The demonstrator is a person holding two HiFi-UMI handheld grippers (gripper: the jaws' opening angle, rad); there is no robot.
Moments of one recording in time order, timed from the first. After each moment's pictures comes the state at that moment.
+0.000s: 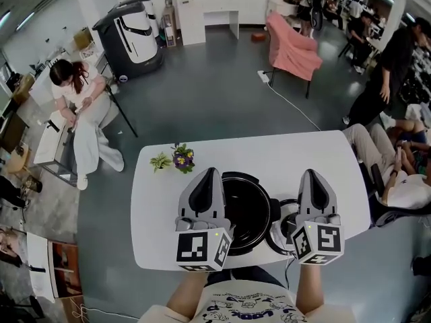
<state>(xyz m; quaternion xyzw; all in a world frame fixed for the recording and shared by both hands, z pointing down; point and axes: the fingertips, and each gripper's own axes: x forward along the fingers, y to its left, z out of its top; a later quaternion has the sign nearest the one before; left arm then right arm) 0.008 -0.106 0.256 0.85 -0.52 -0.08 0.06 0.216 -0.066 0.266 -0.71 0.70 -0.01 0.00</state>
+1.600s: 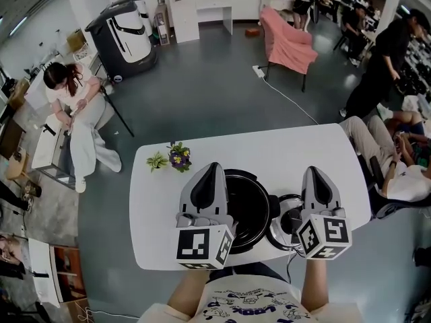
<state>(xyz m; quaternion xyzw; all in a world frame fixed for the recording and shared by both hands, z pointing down) 0.025 -0.110 0.251 0.86 -0.50 -0.07 0.06 0.233 -0.065 0.278 -0.72 0.69 -0.06 -0.02</state>
